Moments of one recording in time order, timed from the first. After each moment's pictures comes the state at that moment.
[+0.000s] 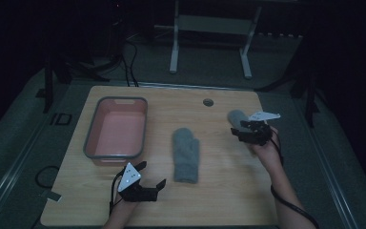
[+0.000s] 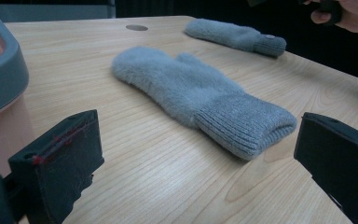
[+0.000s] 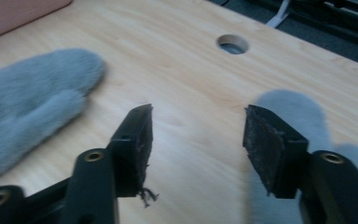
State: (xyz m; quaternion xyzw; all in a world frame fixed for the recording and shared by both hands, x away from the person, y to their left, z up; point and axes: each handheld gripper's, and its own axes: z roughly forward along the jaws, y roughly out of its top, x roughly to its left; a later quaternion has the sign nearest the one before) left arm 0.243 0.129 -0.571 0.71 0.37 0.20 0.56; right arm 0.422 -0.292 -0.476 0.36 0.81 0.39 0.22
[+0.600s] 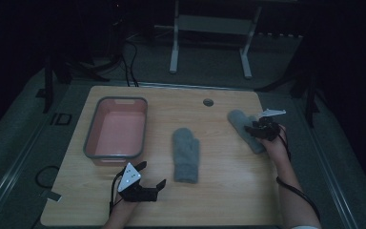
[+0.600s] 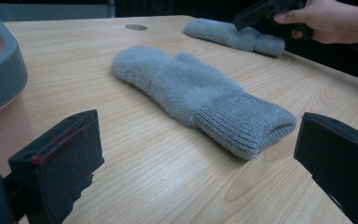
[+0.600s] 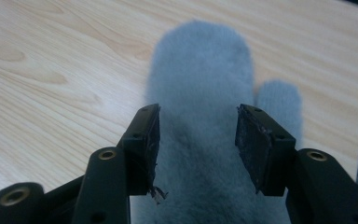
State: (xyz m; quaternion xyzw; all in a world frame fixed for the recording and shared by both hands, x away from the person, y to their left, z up) left arm 0.243 0.129 -0.571 0.71 0.37 0.20 0.56; right arm 0.476 -0.347 -0.521 0.43 0.81 0.33 0.22
